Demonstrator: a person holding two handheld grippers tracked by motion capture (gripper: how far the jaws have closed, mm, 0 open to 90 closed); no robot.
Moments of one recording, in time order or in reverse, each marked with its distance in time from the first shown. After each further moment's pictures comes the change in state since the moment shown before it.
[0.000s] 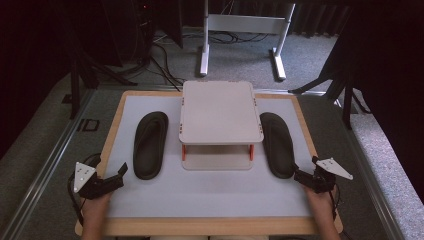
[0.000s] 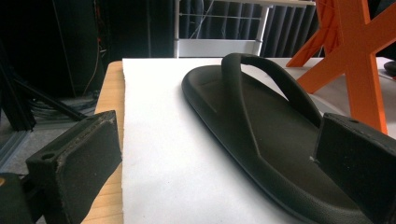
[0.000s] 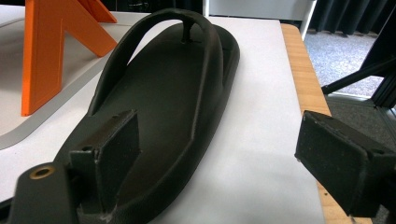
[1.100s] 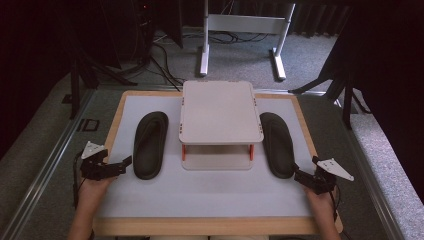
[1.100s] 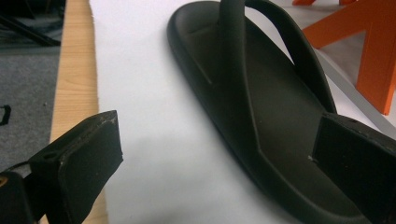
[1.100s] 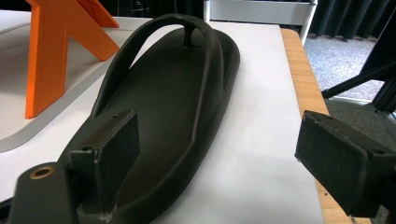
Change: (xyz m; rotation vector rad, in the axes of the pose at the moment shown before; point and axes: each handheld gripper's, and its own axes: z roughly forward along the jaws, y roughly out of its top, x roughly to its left) left arm 0.008 0.047 0.041 0.392 -0.092 -0.050; right arm 0.000 -0.001 -0.002 -0.018 0.004 0.006
